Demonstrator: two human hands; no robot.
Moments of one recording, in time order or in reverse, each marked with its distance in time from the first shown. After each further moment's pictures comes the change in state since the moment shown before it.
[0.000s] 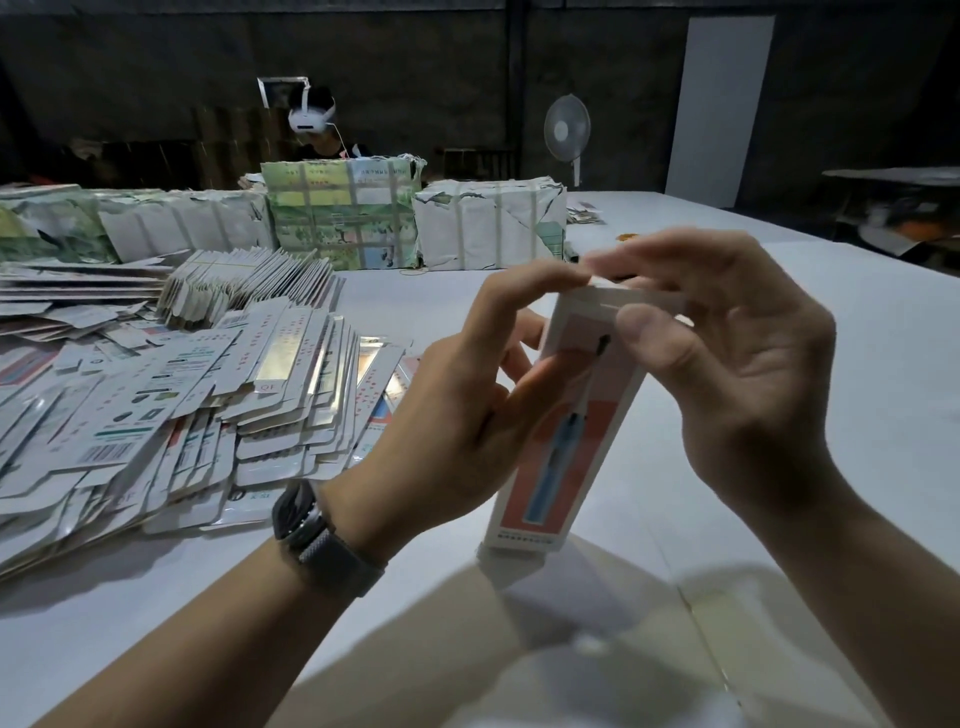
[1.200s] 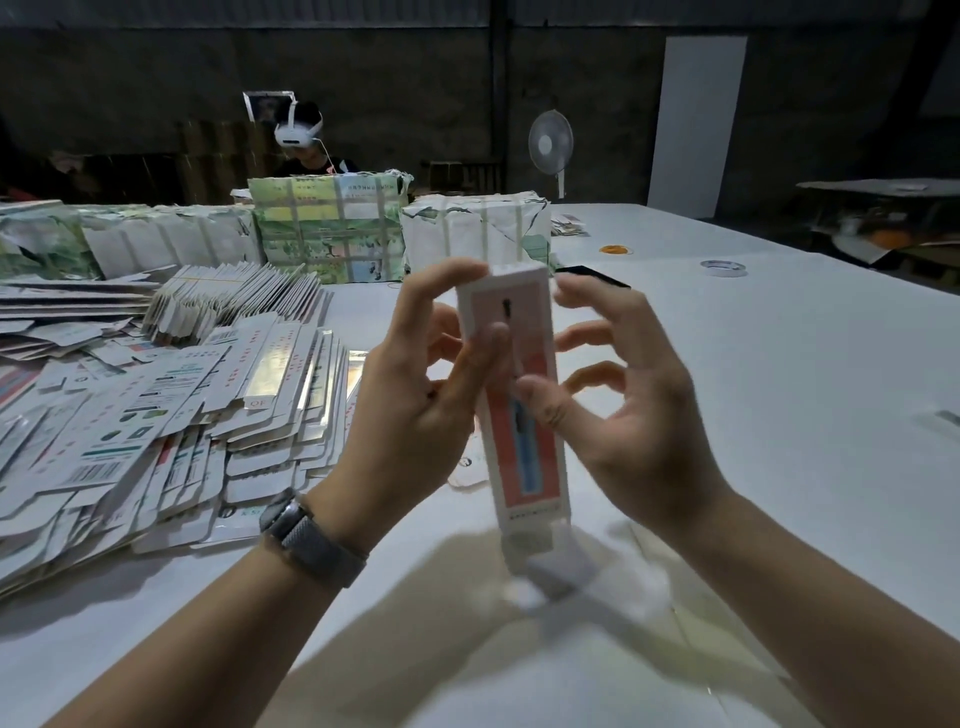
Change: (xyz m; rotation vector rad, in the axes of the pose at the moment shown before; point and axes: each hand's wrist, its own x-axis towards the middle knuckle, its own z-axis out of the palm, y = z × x) left_hand 0.001 -0.008 -0.008 0.036 0.228 -0.106; right_hand -0.016 0.025 0.021 -0.194 -0.048 0.140
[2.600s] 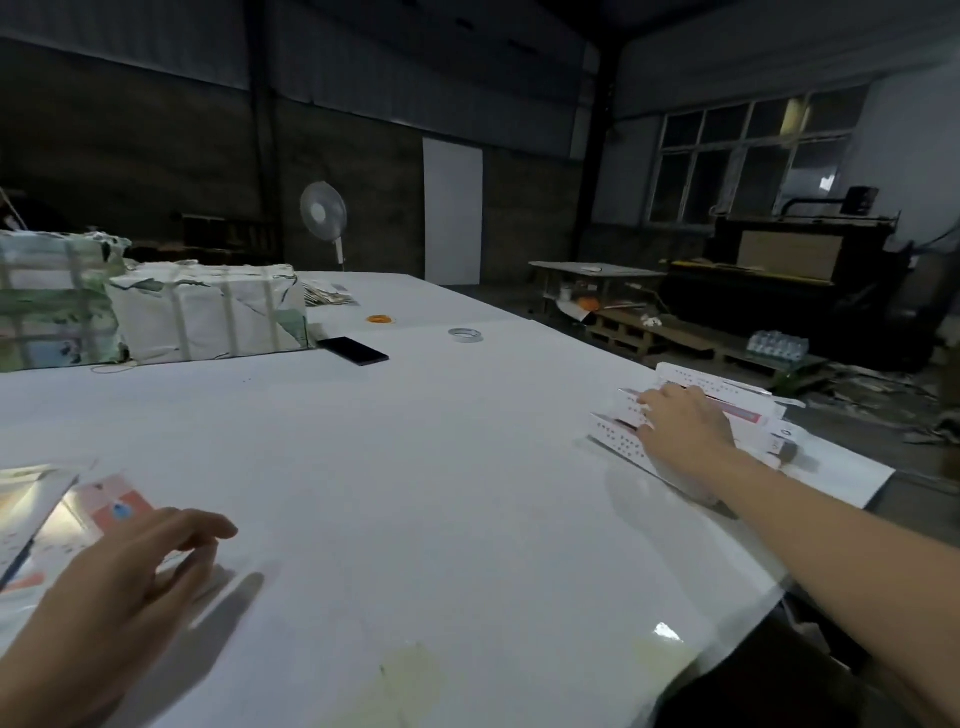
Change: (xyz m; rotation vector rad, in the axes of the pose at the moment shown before) left_hand -0.059 -0.111 0.031 0.386 -0.154 -0.262; right_hand -0.042 0.129 -0.329 -1.472 -0.210 0.807
